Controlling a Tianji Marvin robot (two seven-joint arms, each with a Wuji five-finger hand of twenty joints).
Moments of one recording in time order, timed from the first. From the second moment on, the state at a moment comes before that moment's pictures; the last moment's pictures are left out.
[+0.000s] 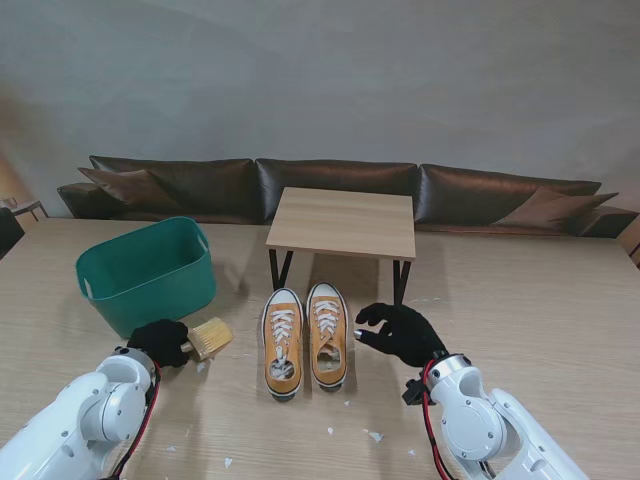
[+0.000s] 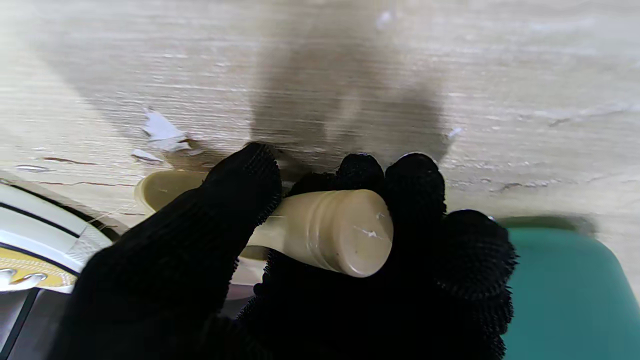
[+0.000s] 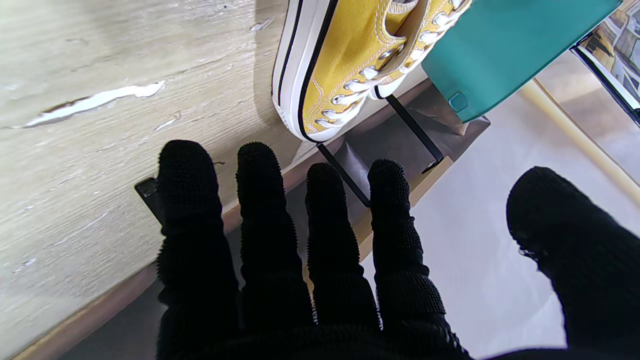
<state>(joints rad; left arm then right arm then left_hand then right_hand) 1.57 -1.04 -1.28 -1.43 0.96 0.12 -0.08 -1.59 -1.14 1.15 -1.56 -0.50 -0.11 -0.13 0.86 -0.65 0.79 -0.17 0.84 0.30 0.94 0.45 1.27 0.26 0.45 1.01 1.18 0.30 0.95 0.80 0.82 0.37 1.52 0.61 0.22 -0.44 0.91 -0.10 0.65 0.01 0.54 0.58 0.76 0.13 0.48 0.49 0.85 0.24 0.33 0.43 0.69 0.35 0.91 0.59</state>
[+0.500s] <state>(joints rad) 1.64 -1.05 -1.36 -1.52 0.88 0.07 -0.07 -1.58 -1.14 1.14 -1.55 -0.49 -0.11 -0.14 0.90 -0.70 0.78 -0.17 0.85 0.27 0.96 0.42 1.27 0.25 0.45 1.01 1.18 0.30 0.95 0.81 0.82 0.36 1.52 0.61 0.23 -0.39 0.92 -0.10 0.65 0.03 0.54 0.58 0.76 0.13 0.48 0.49 0.85 0.24 0.33 0.43 0.69 0.35 0.91 0.59</state>
